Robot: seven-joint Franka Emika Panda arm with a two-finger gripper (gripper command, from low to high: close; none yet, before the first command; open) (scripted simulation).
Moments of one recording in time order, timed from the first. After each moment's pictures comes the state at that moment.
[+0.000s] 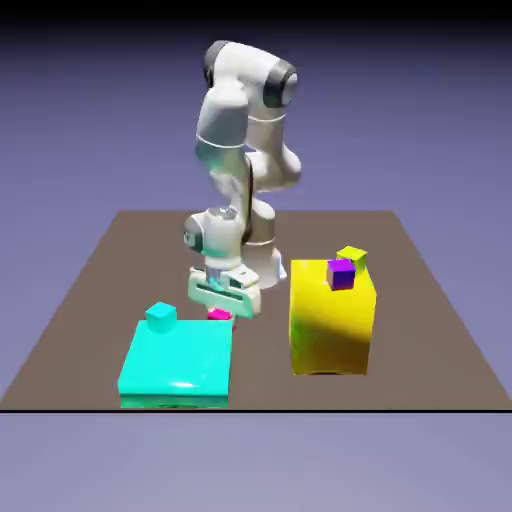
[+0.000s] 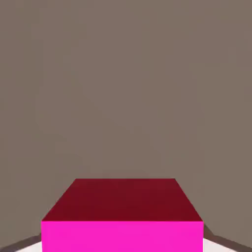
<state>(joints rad) 0.36 0.35 -0.90 -2.92 -1.22 3.48 -1.07</state>
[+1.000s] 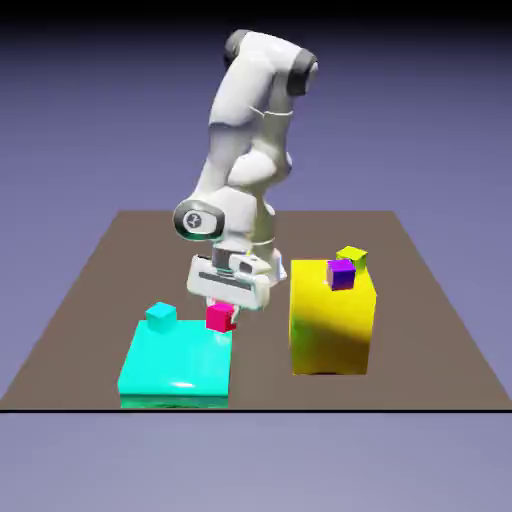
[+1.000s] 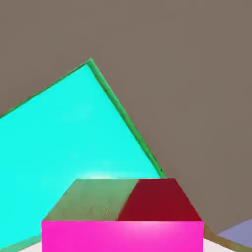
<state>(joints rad) 0.92 0.19 -1.23 -2.55 -1.73 3.25 -0.25</state>
